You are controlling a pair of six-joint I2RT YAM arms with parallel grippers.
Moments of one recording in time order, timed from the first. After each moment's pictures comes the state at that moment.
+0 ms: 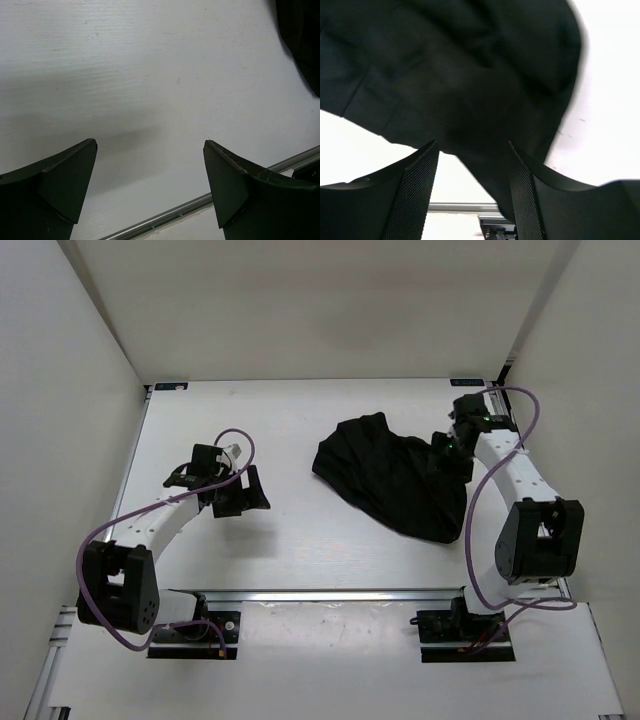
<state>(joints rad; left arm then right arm) -0.18 1.32 0.80 -0.49 0.32 -0.36 0.05 1.57 1.31 -0.96 -0.07 0.25</state>
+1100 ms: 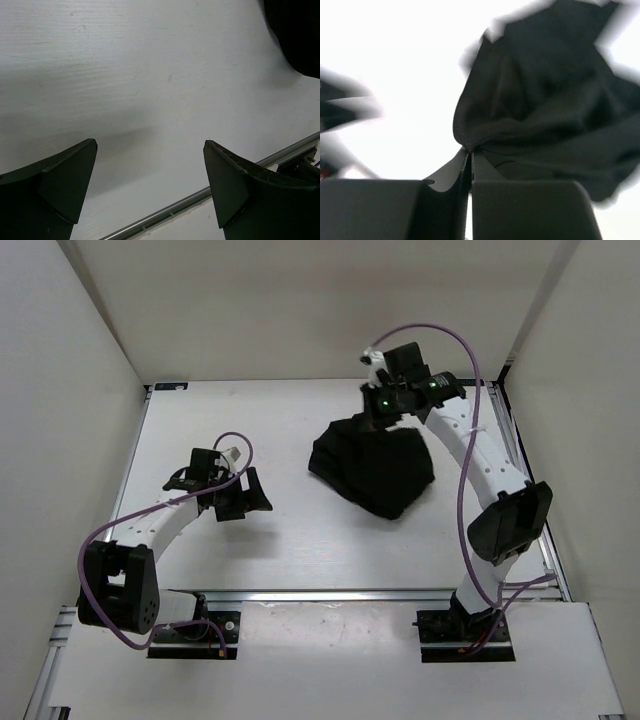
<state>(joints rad) -0.17 1.32 0.76 -0.44 0.39 -0.39 0.45 1.78 1.86 -0.97 -0.19 0.11</state>
